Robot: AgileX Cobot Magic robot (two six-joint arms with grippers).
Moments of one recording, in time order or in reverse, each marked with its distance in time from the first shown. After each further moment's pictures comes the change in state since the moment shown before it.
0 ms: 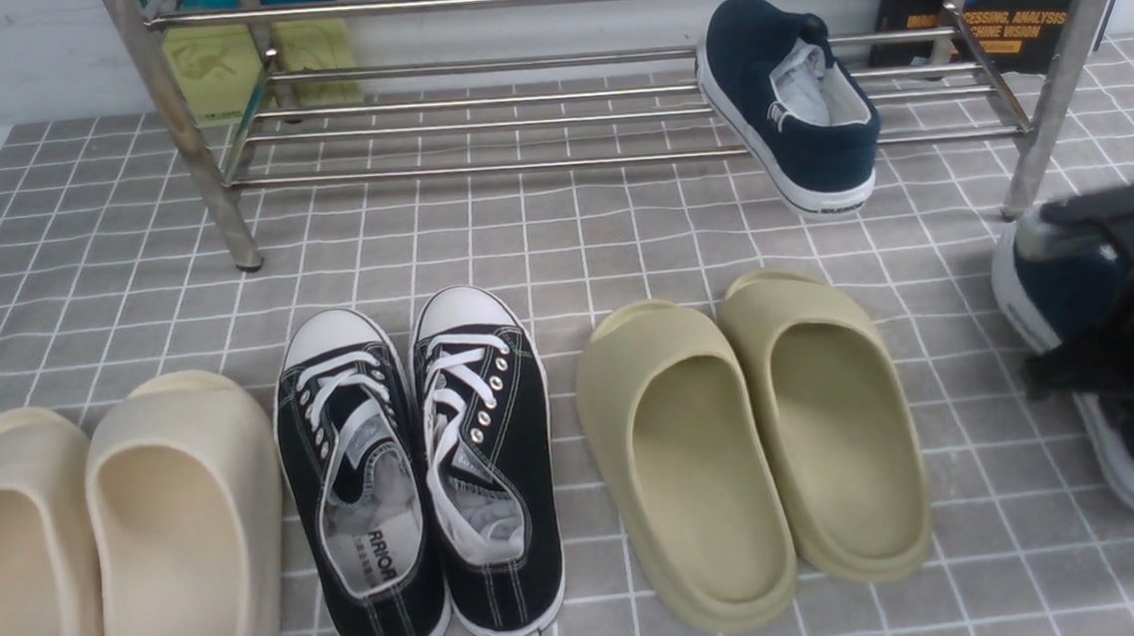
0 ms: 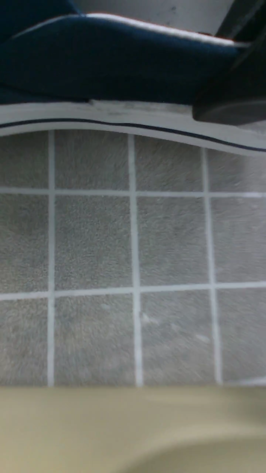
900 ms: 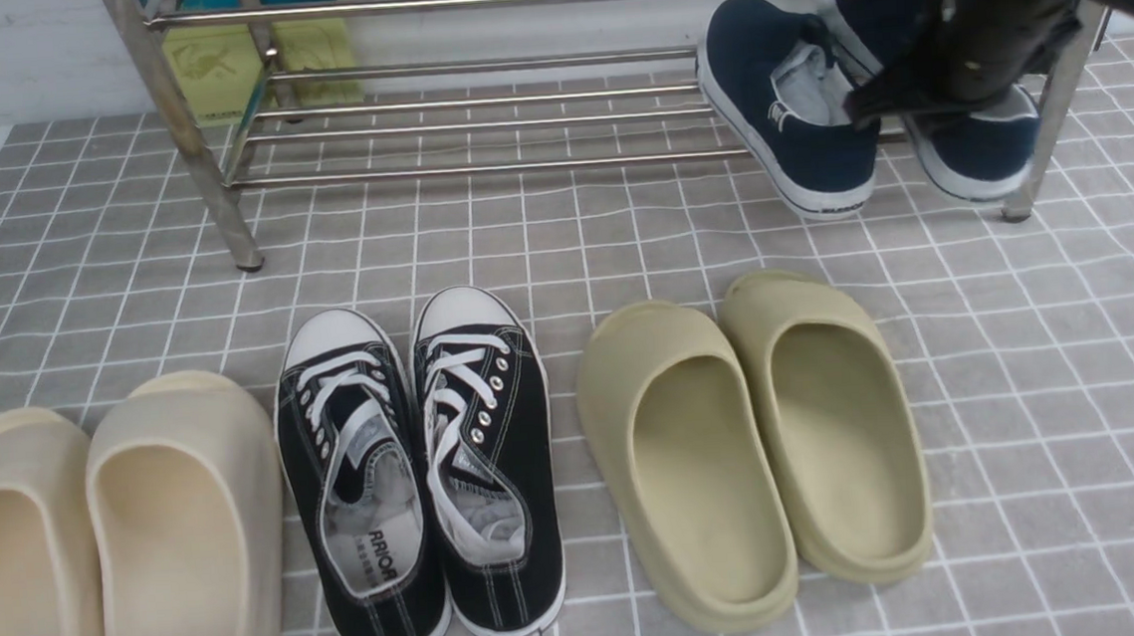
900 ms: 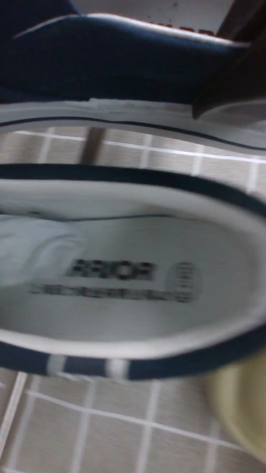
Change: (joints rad) right arm 0.039 0.552 -0.937 -0.036 0.087 -0.188; left arm 0.000 0.000 0.000 0.000 0.000 0.000
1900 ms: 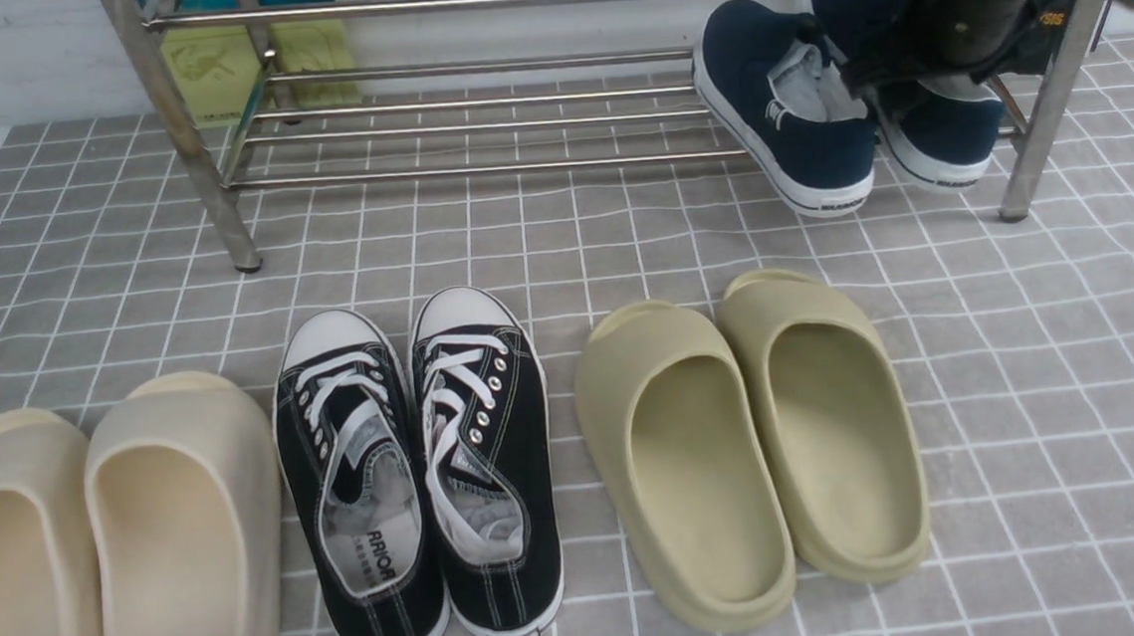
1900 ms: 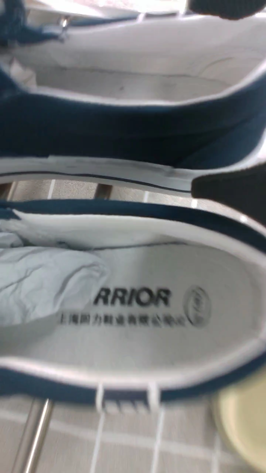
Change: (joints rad) right arm 0.001 0.036 -0.198 0.023 0.209 -0.049; left arm 0.000 0.000 0.000 0.000 0.000 0.000
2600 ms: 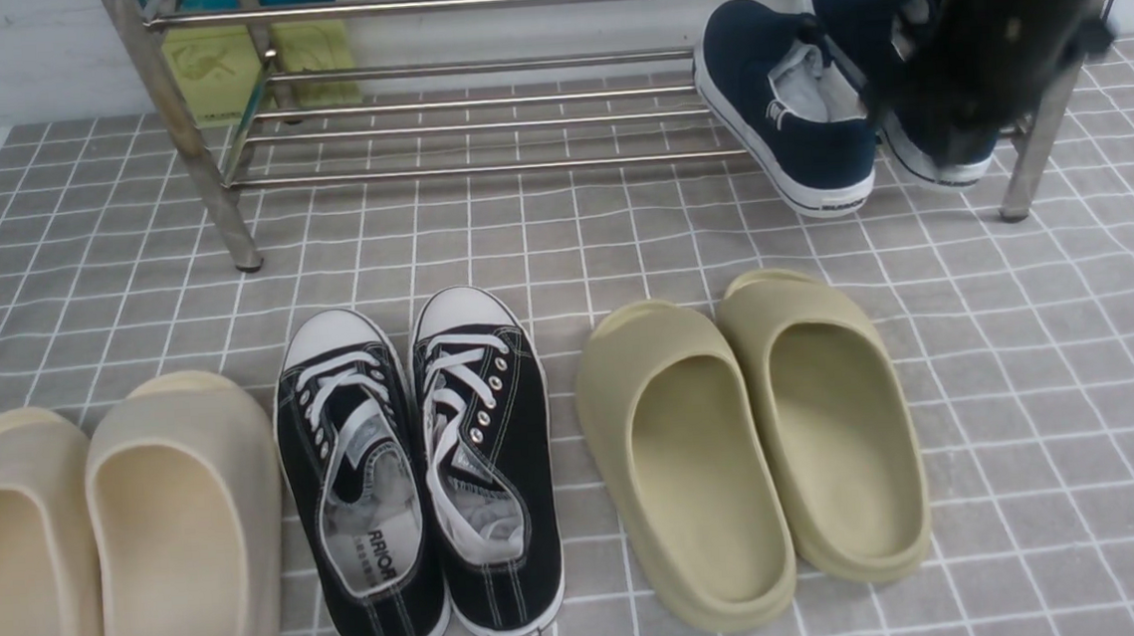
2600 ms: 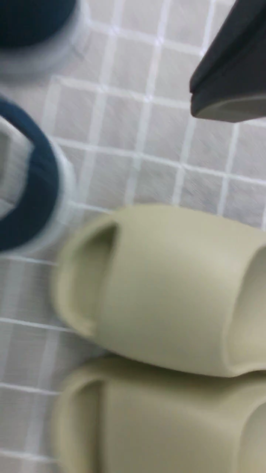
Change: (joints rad) right arm 0.001 -0.167 0.281 0.242 0.115 -0.053; left arm 0.000 0.000 0.000 0.000 0.000 0.000
